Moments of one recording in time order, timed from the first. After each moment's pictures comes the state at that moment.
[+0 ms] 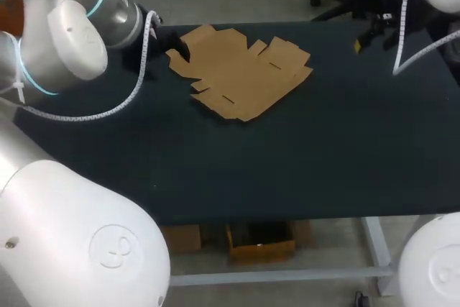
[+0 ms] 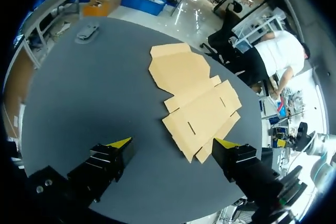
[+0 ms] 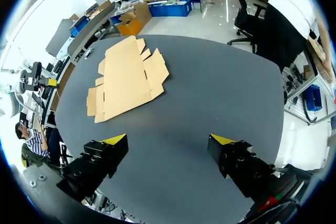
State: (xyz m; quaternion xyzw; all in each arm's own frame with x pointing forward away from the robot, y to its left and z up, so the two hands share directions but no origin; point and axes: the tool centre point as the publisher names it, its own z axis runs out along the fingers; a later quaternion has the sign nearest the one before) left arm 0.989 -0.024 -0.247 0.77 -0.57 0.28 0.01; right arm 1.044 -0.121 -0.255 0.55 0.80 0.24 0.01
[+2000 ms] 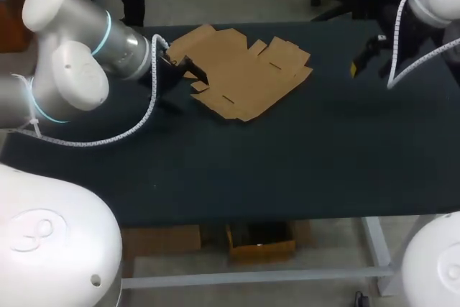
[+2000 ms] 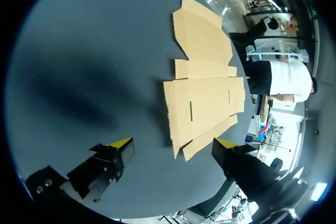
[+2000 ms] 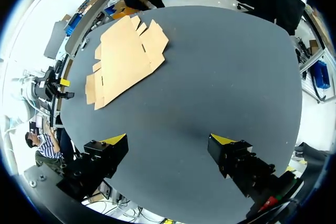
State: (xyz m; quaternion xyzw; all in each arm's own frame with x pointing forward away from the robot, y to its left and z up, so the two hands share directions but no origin) left arm 0.981 -0.077 -0.329 0.84 -0.43 0.27 0.19; right arm 1.007 -0.114 -0.304 0.58 0.79 0.19 -0.07
